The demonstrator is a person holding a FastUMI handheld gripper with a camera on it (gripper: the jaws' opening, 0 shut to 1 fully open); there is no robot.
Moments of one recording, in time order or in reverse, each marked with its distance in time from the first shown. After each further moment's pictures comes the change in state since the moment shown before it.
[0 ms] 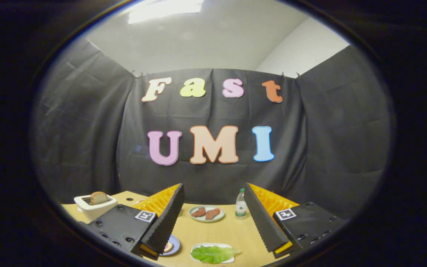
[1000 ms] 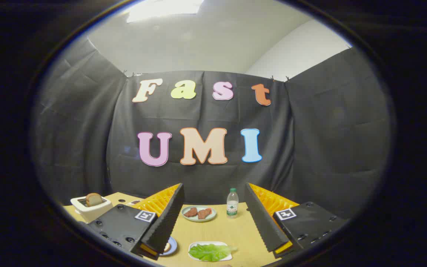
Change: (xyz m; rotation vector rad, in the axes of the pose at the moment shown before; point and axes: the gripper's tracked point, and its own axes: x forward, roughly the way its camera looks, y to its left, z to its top) arm -0.022 -0.009 0.017 -0.007 -0.057 -0.131
